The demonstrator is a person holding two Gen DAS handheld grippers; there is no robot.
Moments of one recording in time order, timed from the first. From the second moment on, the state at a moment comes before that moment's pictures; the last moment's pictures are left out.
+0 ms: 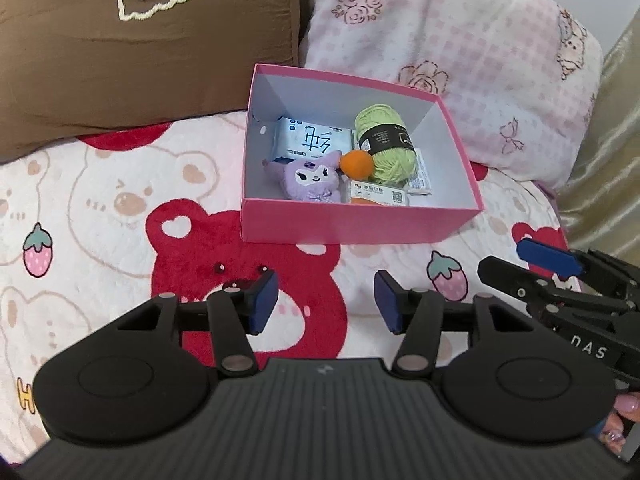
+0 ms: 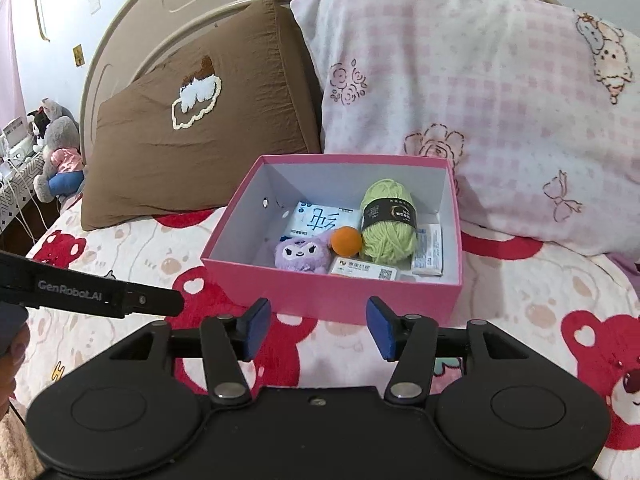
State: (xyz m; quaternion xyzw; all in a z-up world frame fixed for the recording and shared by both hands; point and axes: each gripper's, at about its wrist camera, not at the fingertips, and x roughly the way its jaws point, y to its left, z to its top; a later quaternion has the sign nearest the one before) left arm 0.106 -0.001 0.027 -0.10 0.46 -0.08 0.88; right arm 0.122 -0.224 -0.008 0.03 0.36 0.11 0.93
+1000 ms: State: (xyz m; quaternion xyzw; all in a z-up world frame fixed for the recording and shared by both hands) left arm 0.068 0.013 0.021 -0.11 0.49 -0.02 0.87; right arm 0.079 -0.227 -0.014 0.04 0.40 0.05 0.91
